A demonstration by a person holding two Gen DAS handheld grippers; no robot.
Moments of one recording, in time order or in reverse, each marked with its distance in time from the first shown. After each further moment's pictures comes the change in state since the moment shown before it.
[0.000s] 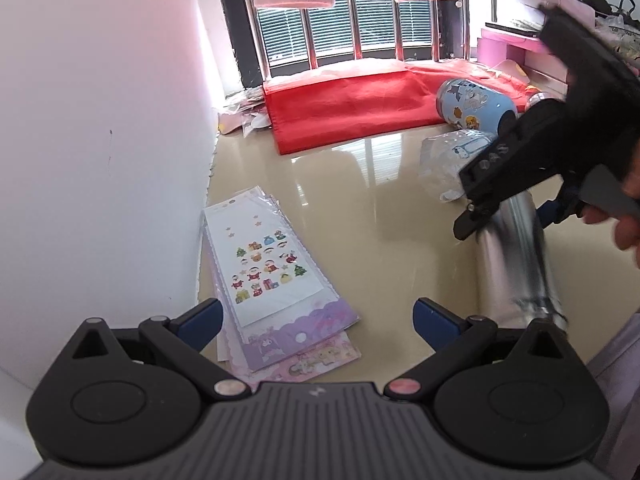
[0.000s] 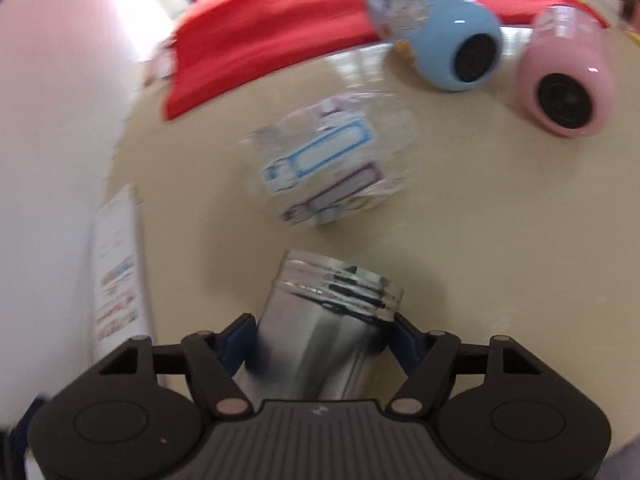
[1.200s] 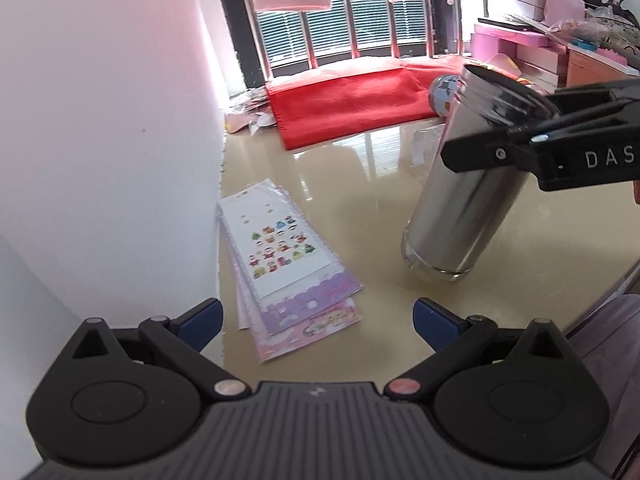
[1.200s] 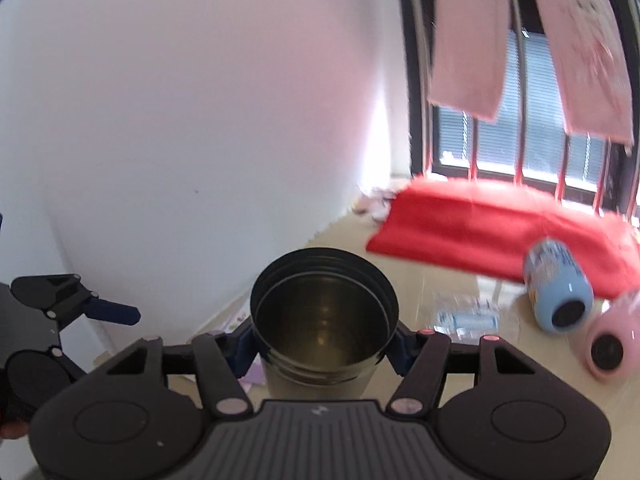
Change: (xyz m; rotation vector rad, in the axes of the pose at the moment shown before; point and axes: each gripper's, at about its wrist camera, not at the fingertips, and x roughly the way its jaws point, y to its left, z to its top) left arm -0.038 0.005 -0.014 0.022 0.013 0.019; right arm -0.097 0.044 -0.093 -0.670 -0.570 0.256
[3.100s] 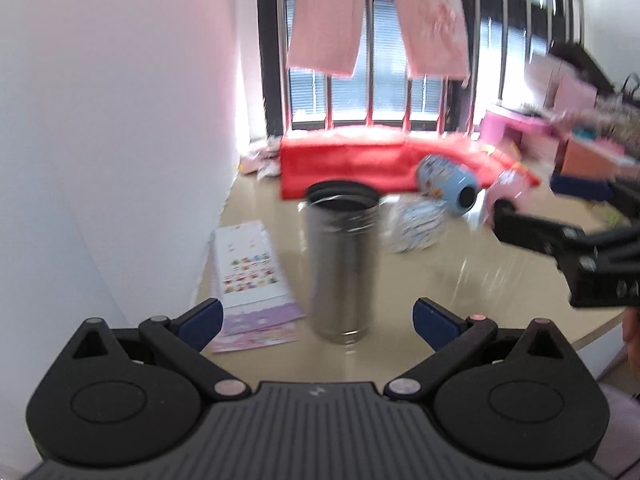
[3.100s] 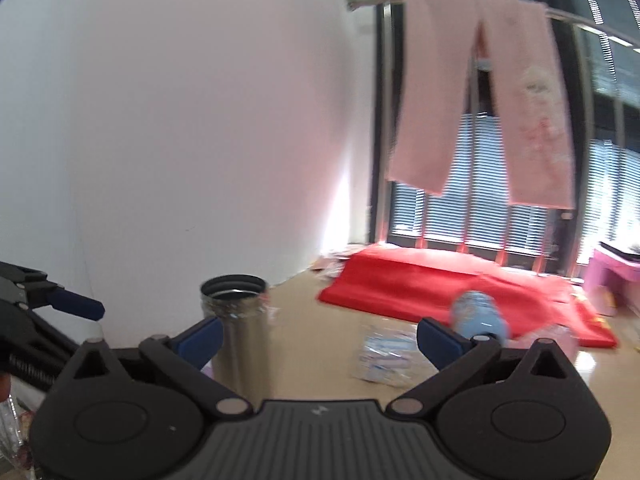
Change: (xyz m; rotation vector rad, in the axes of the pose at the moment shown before) left arm -0.075 -0.054 -0.011 -0.211 -0.198 0.009; right arm -0.102 -0.009 -0.047 -0.071 -0.222 -0.151
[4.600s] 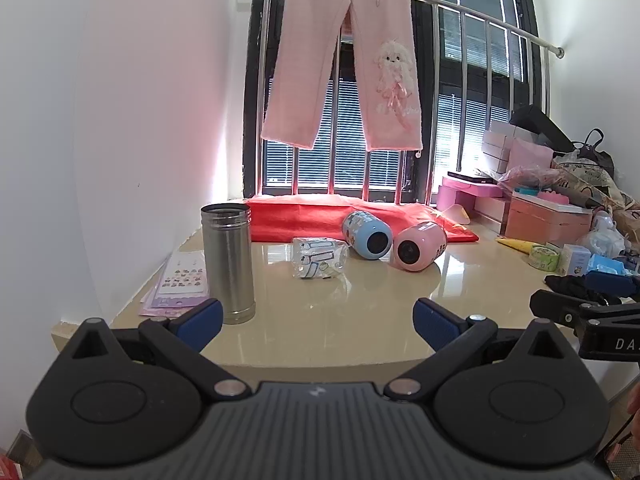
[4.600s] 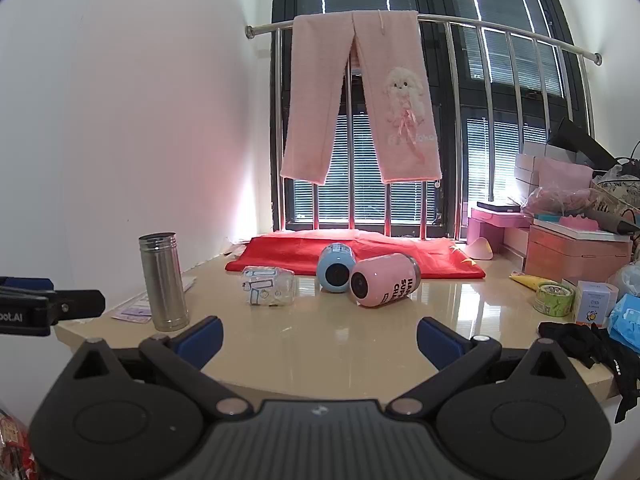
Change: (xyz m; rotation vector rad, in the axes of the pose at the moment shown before) left arm -0.094 -0.128 -0.078 -0.065 -0.248 -0.001; right arm -0.187 -0.076 -0.091 0.112 -0.032 -0.200
